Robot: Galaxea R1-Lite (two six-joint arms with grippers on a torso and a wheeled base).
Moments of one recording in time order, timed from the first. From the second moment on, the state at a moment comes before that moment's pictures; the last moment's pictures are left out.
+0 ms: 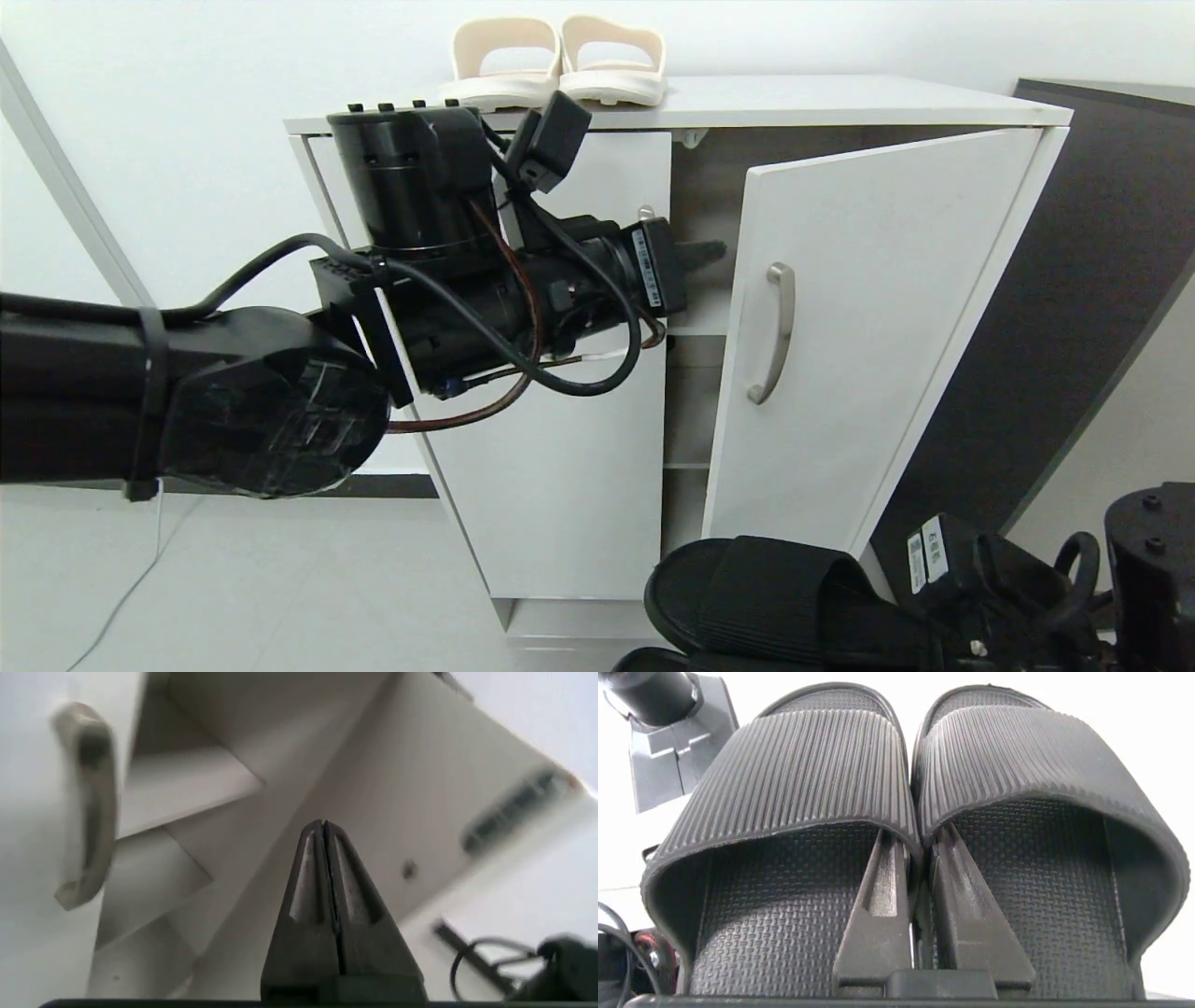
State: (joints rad) left arm -0.69 1.76 -1.22 -0.62 -0.30 -0.39; right arm 0.86 1.38 -0.39 -0.56 0.28 -0.10
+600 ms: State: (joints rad) left arm -0.79 1.86 -1.24 -0.74 -0.30 -0.35; right arm 0.92 1.38 -0.36 -0.56 0.28 -0.10
